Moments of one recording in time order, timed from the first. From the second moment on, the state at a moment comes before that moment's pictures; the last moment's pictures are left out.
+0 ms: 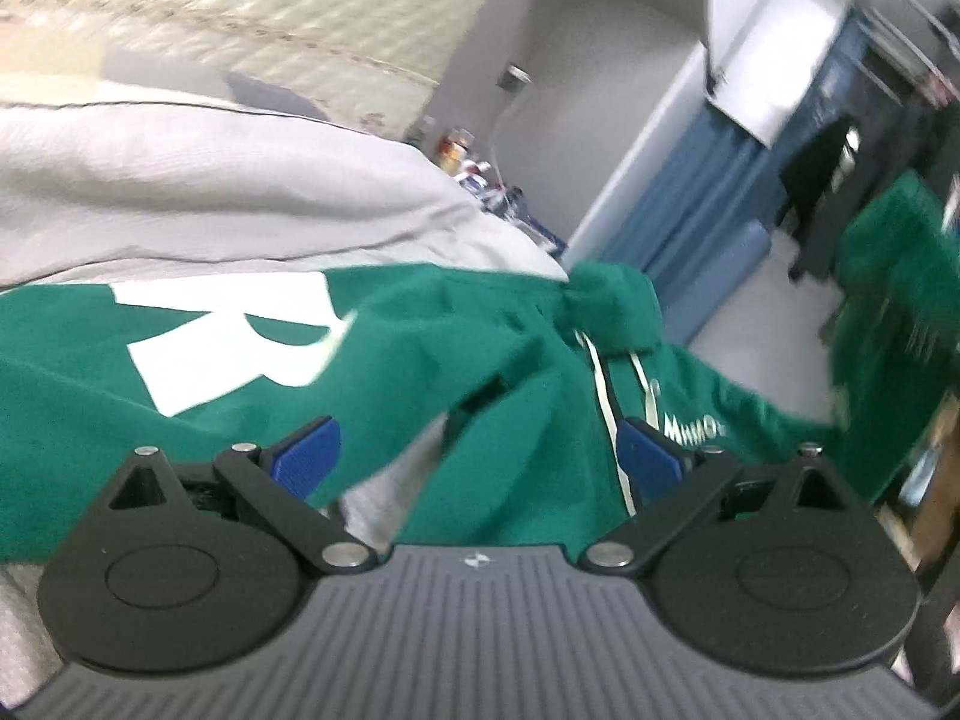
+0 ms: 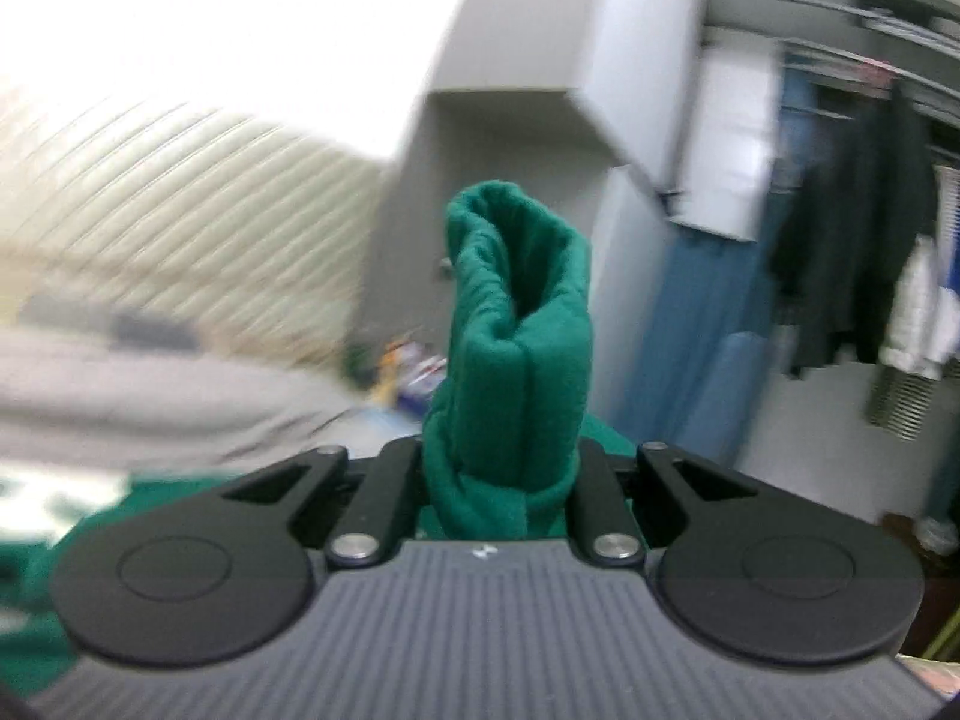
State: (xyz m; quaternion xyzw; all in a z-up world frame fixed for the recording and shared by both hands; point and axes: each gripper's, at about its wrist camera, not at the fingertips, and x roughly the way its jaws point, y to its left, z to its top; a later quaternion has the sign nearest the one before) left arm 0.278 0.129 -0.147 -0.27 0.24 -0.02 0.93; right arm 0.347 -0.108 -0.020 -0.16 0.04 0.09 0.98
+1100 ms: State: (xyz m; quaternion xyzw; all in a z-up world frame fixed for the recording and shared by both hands) left arm 0.263 0.092 -0.148 -0.20 0.23 -0.14 0.94; right arm 0.239 -0.126 -0.125 -0.08 0.32 0.26 0.91
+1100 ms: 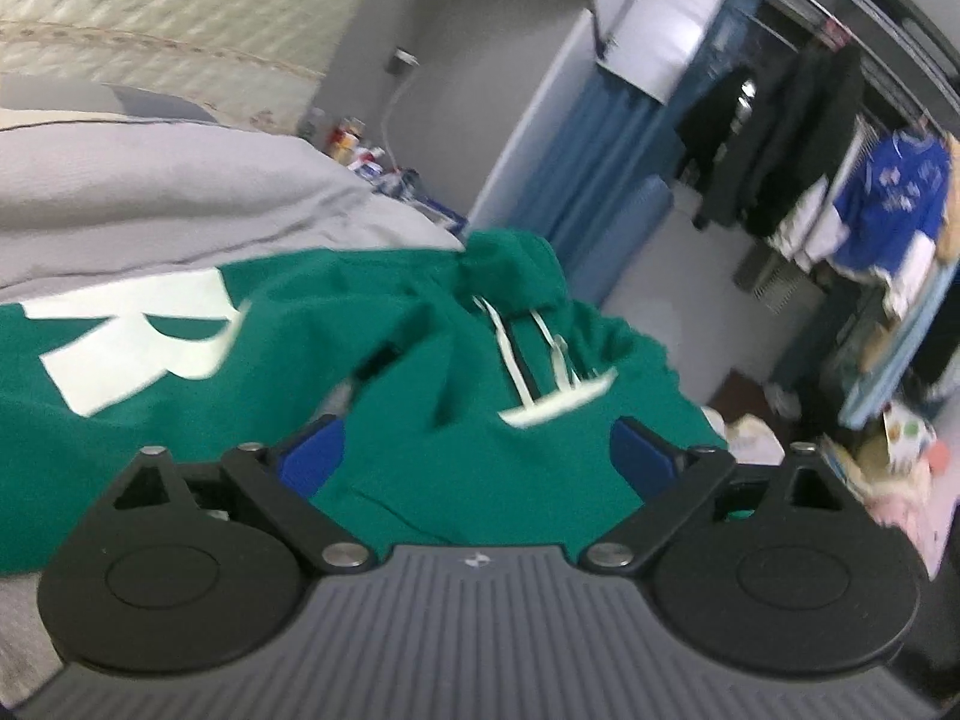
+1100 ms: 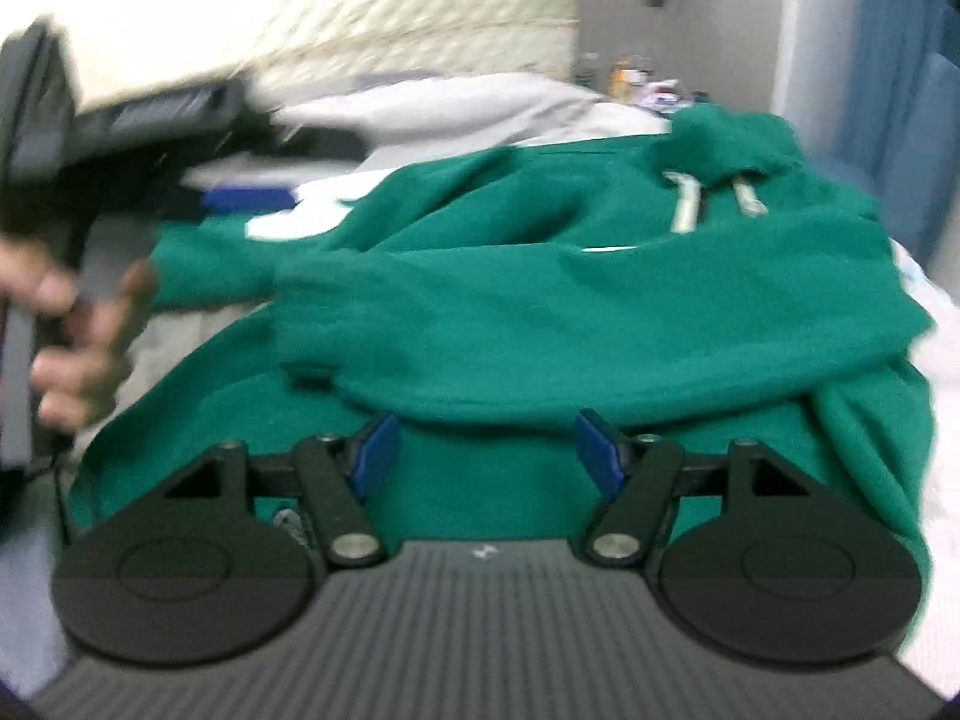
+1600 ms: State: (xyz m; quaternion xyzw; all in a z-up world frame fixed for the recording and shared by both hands) left arm 0.282 0.044 -0.199 -0.09 0.36 -0.09 0.93; right arm 0.300 -0.145 -0.143 0.02 0.31 0.18 0.93
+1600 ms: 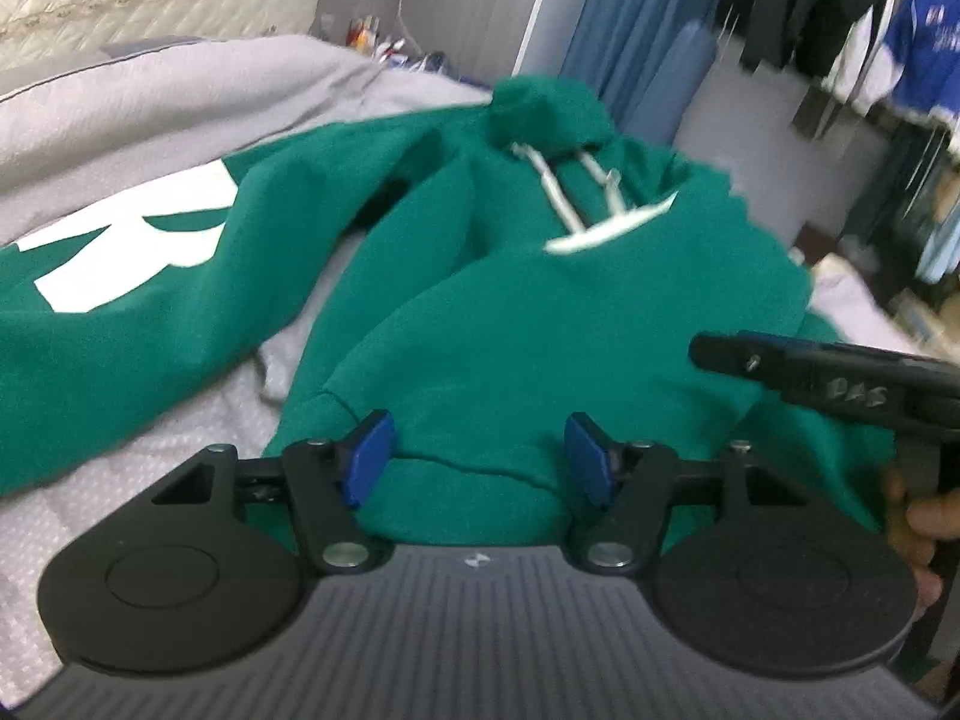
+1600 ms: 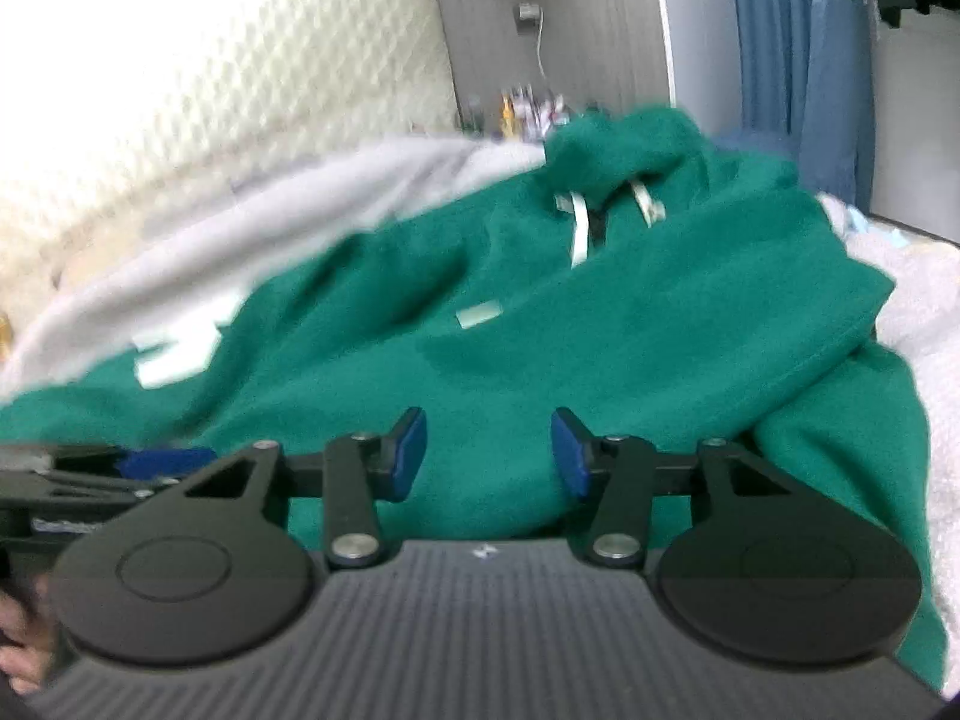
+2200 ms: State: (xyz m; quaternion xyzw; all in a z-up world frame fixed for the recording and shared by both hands) left arm 0.244 0.109 -0.175 -0.28 0.30 0.05 0.91; right arm 0.309 -0.154 -0.172 0.04 0.37 0.19 0.91
